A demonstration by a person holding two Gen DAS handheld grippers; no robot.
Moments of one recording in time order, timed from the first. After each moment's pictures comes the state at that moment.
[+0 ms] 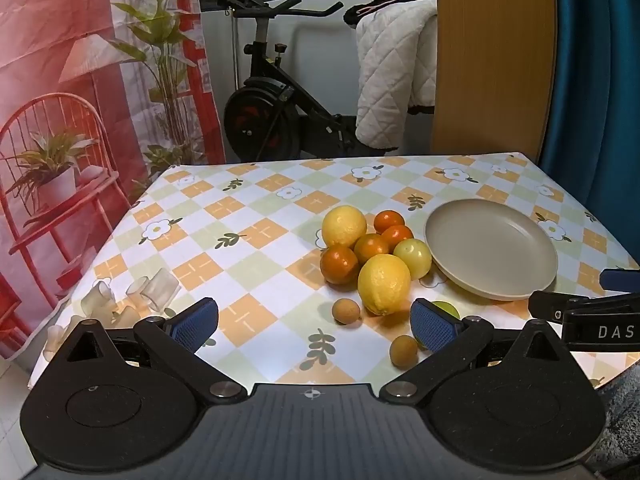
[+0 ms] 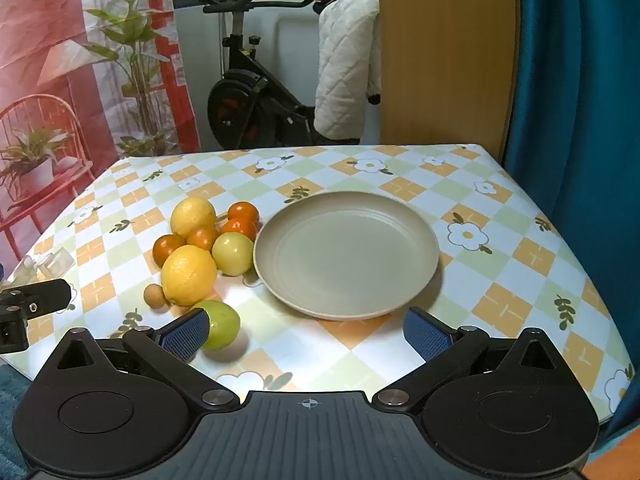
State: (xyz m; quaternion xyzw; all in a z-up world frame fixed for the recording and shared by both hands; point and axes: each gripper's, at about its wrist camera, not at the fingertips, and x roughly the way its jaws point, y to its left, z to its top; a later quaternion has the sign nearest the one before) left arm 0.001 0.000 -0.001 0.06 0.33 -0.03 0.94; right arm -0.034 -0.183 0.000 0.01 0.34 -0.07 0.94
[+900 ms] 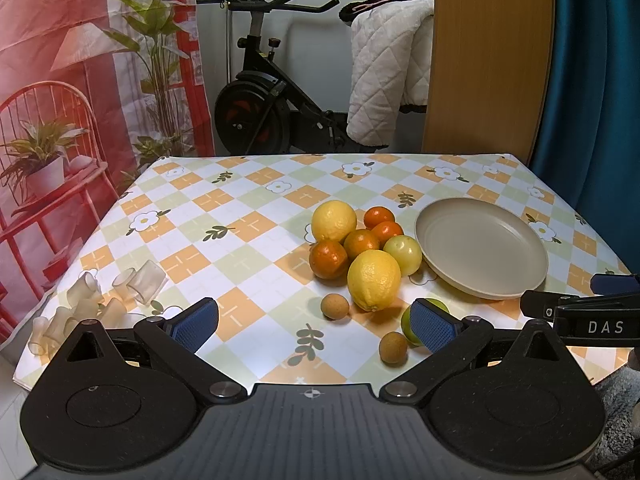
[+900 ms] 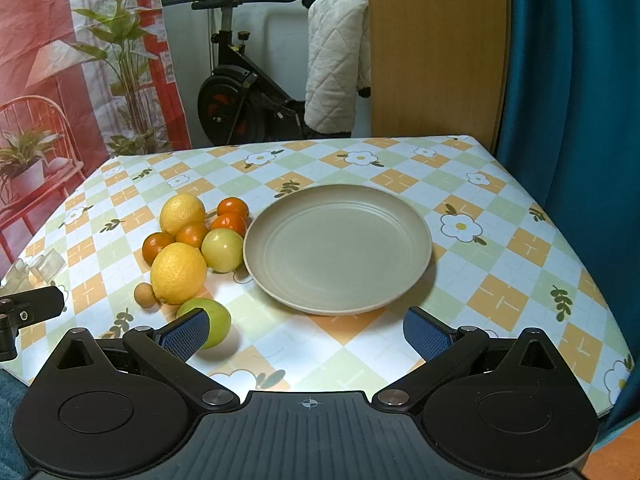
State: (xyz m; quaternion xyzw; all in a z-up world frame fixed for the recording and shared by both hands) left arm 0.003 0.000 -0.002 0.05 0.34 -0.04 0.94; right arm -0.030 -0.188 -0.006 0.02 0.35 -0.08 0.93
